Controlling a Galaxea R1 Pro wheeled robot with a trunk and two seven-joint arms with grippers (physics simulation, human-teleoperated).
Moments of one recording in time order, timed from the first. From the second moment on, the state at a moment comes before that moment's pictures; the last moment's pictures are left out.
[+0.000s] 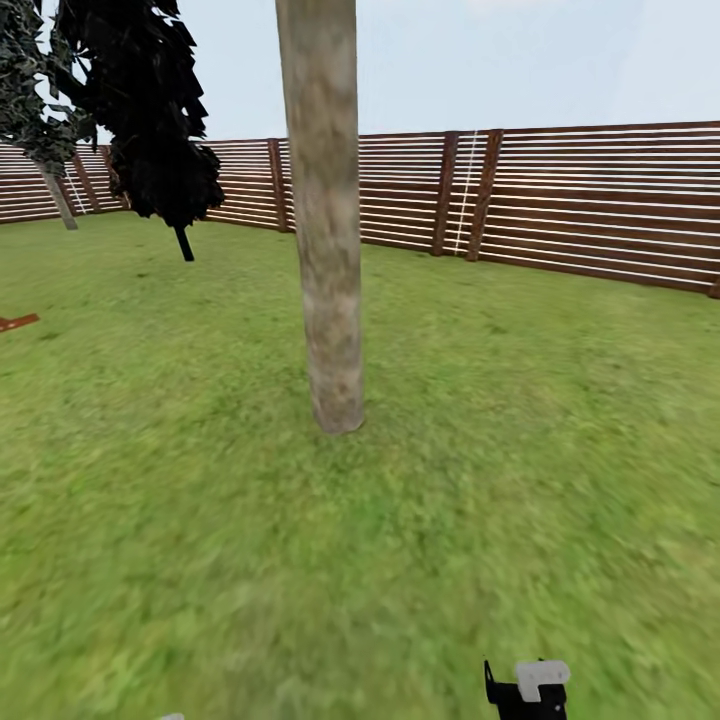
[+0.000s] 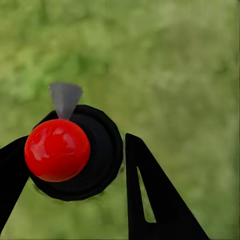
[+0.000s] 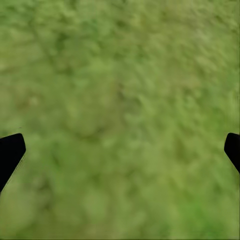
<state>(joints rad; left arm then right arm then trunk) -0.29 0.16 -0.34 -0.14 0.54 -0.44 0.03 -0.40 -0.03 -0.17 -0.09 0.32 -0.60 -0.22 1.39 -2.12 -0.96</state>
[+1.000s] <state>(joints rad) -0.29 0.17 -0.34 -0.14 0.53 -0.44 0.03 -0.40 -0.03 -0.17 -0.09 0.32 -0.60 -0.22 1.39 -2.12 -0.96</state>
